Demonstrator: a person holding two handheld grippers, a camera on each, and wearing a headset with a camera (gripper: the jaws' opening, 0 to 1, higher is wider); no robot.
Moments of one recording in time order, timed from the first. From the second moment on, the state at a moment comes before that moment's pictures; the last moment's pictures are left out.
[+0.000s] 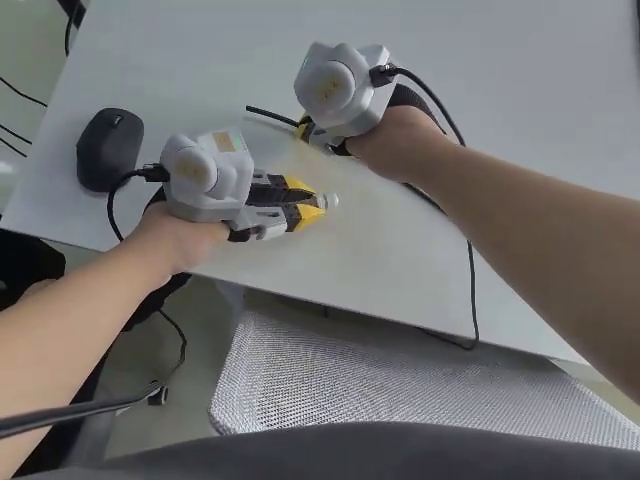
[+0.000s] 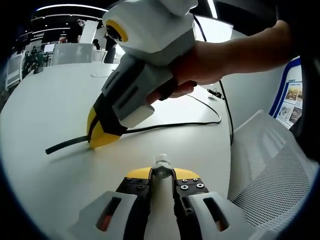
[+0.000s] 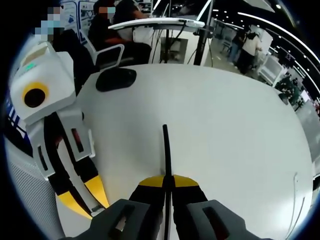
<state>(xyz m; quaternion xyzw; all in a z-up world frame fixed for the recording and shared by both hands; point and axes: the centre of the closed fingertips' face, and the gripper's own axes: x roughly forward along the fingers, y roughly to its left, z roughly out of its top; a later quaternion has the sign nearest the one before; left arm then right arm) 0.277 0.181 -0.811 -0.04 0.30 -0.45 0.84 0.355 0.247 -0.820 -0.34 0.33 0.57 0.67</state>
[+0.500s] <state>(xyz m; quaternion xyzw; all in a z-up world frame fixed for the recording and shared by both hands) 0.274 0.180 -0.812 0.00 0.31 -0.45 0.84 0.356 0.247 -0.820 -0.34 0.33 0.57 0.67</state>
